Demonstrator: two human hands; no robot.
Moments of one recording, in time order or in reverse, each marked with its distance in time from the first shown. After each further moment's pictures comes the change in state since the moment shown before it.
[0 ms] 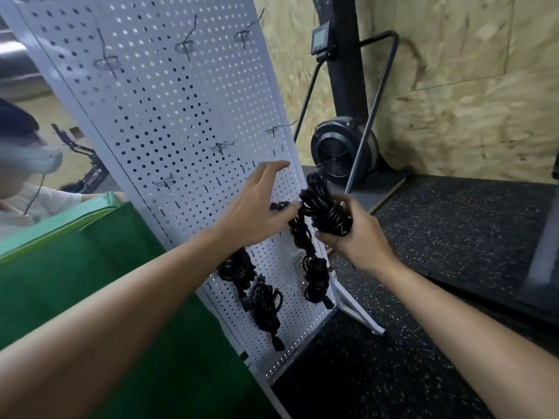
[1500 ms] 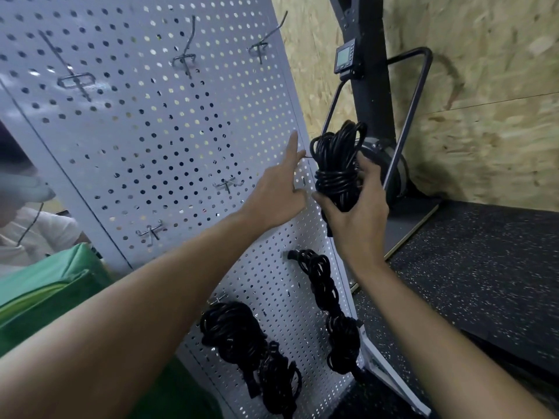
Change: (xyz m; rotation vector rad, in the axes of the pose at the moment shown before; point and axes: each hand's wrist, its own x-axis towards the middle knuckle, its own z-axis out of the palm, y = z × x) left_hand 0.133 -0.070 0.007 -0.108 -0.034 -0.141; right_hand 0.145 -0.021 0.061 0.108 0.515 -0.225
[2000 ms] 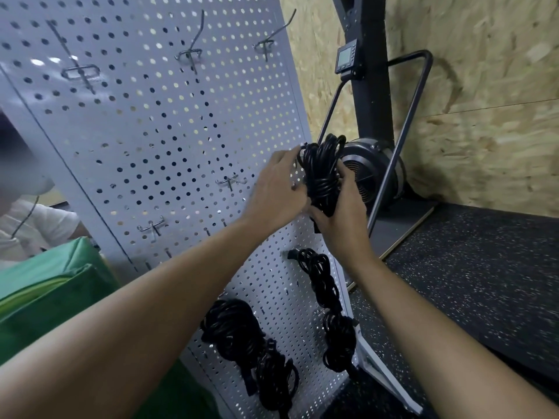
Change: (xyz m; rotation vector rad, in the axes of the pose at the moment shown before) left_hand -0.004 -0.002 0.010 -0.022 0.235 -0.081; right_hand 0.005 0.027 0.021 -0.051 -0.221 -0.009
